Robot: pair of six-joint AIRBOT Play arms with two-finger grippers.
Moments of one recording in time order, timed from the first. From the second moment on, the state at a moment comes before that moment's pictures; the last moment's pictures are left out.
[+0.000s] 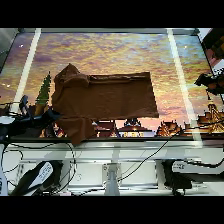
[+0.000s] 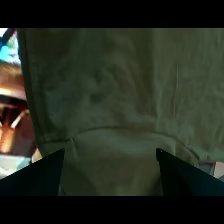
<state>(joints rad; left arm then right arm) 0.51 -1.00 0.48 0.77 -1.00 -1.01 -0.47 -1.45 1.38 -1.46 1.06 1.58</state>
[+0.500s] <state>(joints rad) 0.58 -1.05 0.48 0.79 -1.02 -0.80 -0.47 -1.45 1.38 -1.46 1.06 1.58</state>
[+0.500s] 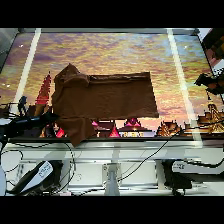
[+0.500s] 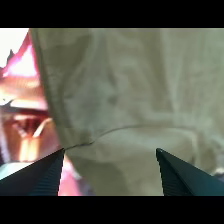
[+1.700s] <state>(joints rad) 0.59 -1.19 0.48 0.73 -1.01 -0.63 -0.47 -1.45 1.38 -1.46 1.06 1.58</state>
